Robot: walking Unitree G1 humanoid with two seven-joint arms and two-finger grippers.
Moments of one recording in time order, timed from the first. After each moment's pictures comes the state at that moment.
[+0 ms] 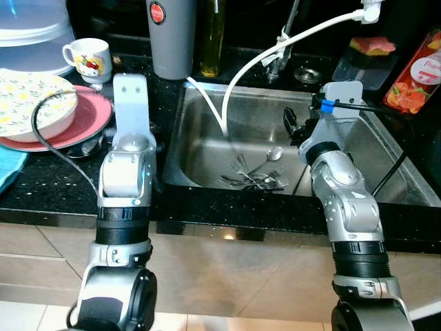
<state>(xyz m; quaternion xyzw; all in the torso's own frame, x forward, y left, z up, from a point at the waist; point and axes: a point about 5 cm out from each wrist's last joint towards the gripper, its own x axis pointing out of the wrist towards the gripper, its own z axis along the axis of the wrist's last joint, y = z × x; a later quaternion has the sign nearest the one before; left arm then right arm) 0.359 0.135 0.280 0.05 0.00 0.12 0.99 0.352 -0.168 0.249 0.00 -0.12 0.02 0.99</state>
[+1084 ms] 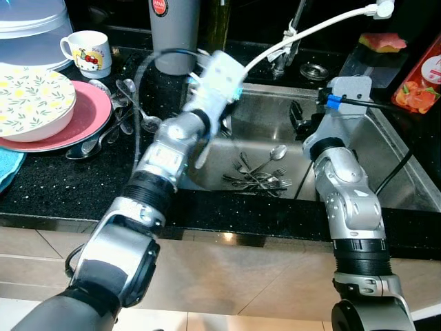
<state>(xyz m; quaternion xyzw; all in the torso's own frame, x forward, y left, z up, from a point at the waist) 0.391 0.021 0.282 0.21 -0.11 -0.34 0.91 0.351 -0.185 0.258 -0.01 -0.15 -0.05 0.99</state>
